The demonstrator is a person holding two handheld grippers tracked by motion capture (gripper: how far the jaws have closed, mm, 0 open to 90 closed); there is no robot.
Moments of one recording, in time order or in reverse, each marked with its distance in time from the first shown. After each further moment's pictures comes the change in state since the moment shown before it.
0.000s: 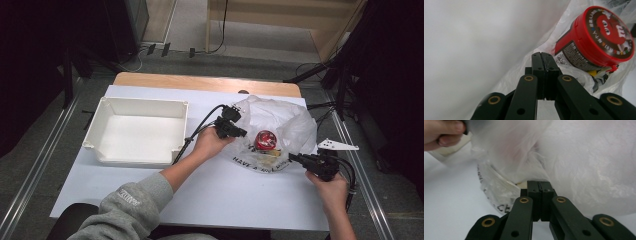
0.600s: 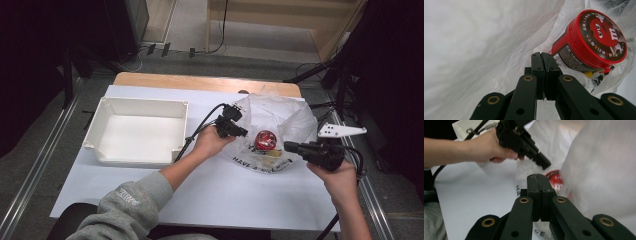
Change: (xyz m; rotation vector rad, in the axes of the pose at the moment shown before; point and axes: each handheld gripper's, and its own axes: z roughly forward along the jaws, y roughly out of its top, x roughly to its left) left arm -0.002 0.004 -0.002 0.011 0.005 0.003; right arm 0.058 0.074 -0.029 0.021 0.117 -0.187
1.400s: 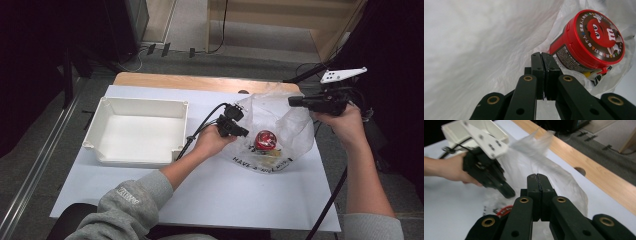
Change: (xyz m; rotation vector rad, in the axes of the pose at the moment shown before) left arm -0.002 0.003 0.000 0.021 -0.005 0.012; right arm -0.087 0.096 0.017 0.060 0.054 -0.136
